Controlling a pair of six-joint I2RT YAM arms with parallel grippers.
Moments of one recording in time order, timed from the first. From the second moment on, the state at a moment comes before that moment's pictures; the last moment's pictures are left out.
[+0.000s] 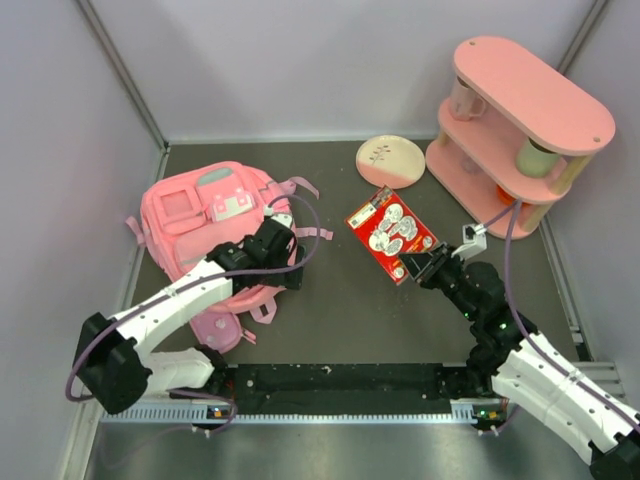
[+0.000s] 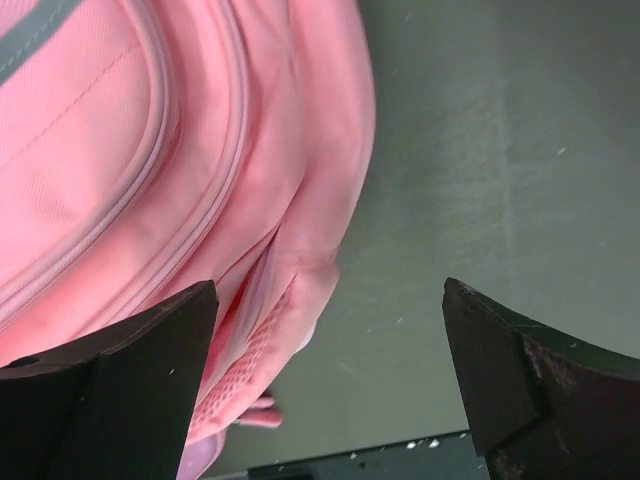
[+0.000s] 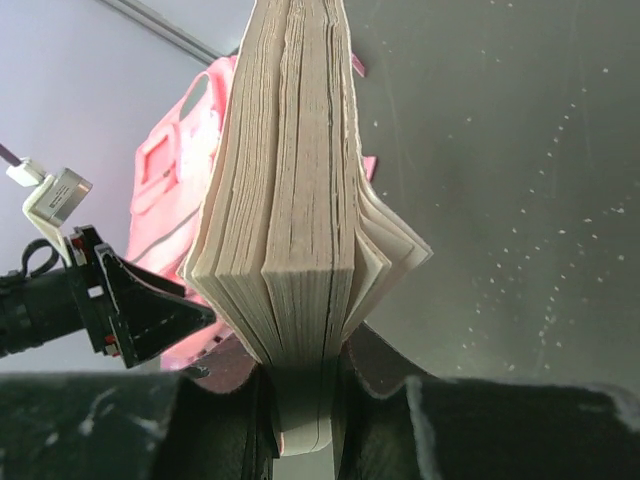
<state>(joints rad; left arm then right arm) -0.69 1.18 0.90 -0.67 -0.24 -0.44 0.60 0.55 0.34 0.06 0.10 0.87</state>
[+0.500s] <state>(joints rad) -0.69 1.41 0.91 -0.75 -0.33 -0.43 0.57 0.52 0.35 -0.08 0.08 0.83</state>
